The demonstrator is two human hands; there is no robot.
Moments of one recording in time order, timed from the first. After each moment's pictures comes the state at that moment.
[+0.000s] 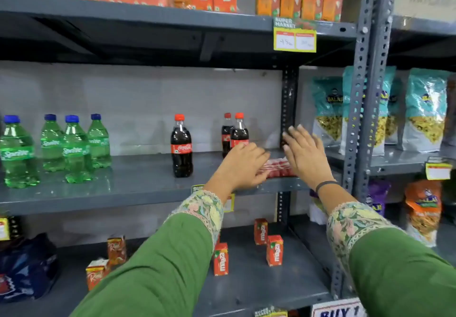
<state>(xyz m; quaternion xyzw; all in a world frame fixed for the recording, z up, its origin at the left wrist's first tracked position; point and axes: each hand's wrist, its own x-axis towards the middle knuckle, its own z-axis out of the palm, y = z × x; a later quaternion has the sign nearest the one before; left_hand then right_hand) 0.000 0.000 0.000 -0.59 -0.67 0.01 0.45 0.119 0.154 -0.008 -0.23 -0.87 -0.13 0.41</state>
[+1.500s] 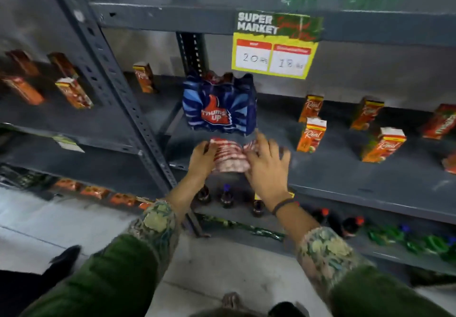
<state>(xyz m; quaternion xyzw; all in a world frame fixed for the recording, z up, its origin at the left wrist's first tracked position) -0.301 -0.519 -0.326 0.01 -0.81 -0.58 -0.11 -0.213 -0.380 -0.327 -0.07 -0.97 0.02 0.21</state>
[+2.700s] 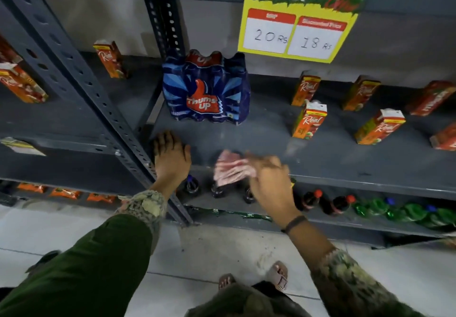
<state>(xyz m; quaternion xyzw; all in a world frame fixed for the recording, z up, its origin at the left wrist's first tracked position) -0.354 -0.564 -0.382 -0.11 -0.99 -0.09 -0.04 -0.195 -0.392 -0.339 -0.11 -0.96 0.19 0.15</state>
